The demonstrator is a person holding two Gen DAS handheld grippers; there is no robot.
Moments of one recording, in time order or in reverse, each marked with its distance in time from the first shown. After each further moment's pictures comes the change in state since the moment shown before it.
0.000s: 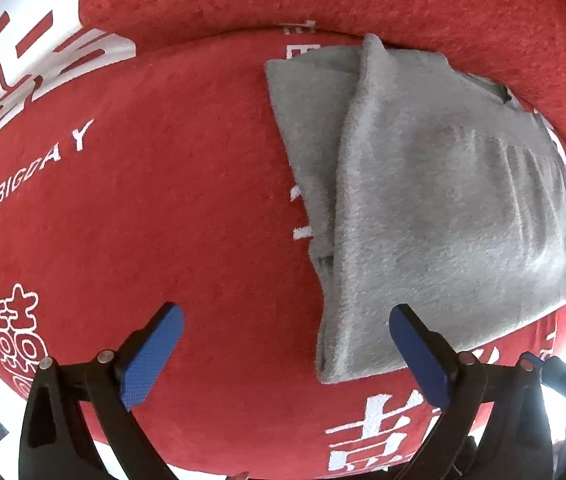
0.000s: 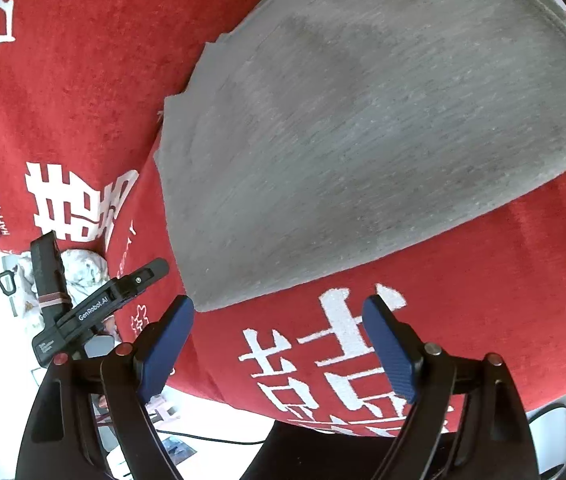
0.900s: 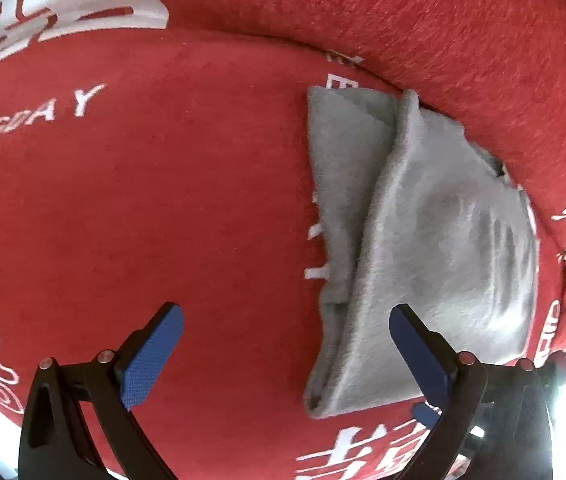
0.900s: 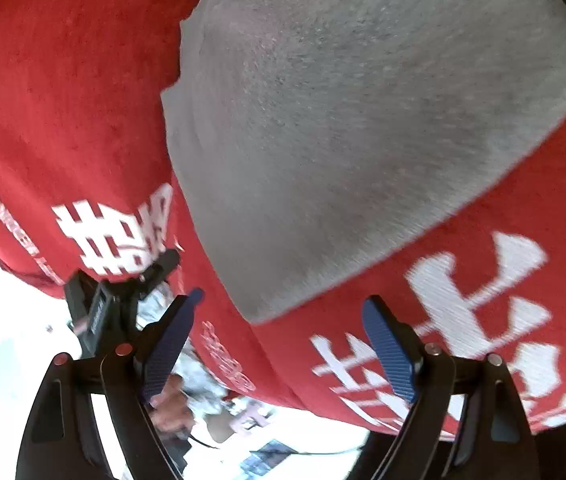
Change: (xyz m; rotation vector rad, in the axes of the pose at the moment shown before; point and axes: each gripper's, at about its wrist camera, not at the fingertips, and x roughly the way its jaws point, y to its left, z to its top) left arm -0.010 0.119 -0.013 -0.207 -0.053 -0.228; right arm 0.069 -0.010 -0.015 0.252 0.016 0.297
